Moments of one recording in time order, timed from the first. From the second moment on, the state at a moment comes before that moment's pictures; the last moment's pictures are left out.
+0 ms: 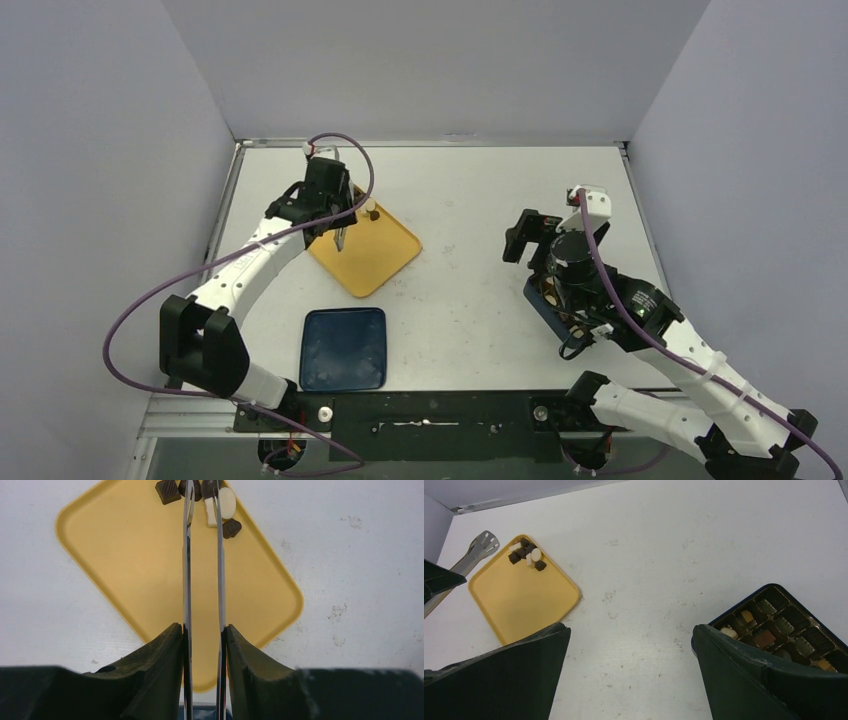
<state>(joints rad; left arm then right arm) -0.38 1.46 1.23 -0.53 -0.26 -0.46 0.82 0.83 1.08 -0.68 0.66 0.53</state>
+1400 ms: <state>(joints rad) -0.38 1.81 1.53 -0.69 -0.20 -0.62 0.82 0.96 1.29 -0.84 0.71 0.58</state>
